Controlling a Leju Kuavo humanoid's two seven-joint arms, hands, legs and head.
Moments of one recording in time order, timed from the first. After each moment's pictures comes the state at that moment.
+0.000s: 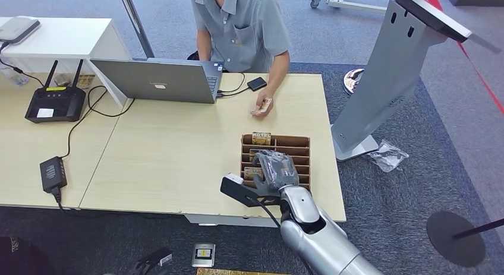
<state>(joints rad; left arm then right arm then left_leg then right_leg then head) -0.25 0.15 -0.40 -0.27 0.14 -0.30 0.30 -0.52 0.07 0.80 -0.99 0.90 -0.28 0.27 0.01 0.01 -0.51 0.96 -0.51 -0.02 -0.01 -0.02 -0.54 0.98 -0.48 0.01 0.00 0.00</state>
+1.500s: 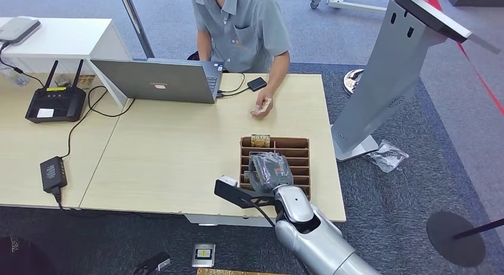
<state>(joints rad) -0.22 0.16 -0.40 -0.27 0.16 -0.30 0.30 -0.53 0.10 0.82 -0.97 0.92 -0.25 0.29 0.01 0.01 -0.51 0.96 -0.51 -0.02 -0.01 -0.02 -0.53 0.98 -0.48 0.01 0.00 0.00</state>
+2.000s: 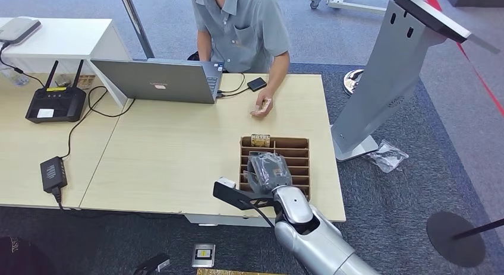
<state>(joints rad) -0.21 0.16 -0.40 -0.27 0.17 -0.30 0.29 -0.53 0.09 0.83 -0.98 0.93 -0.26 0.28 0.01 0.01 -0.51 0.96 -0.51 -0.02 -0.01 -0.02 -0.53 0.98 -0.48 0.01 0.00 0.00</state>
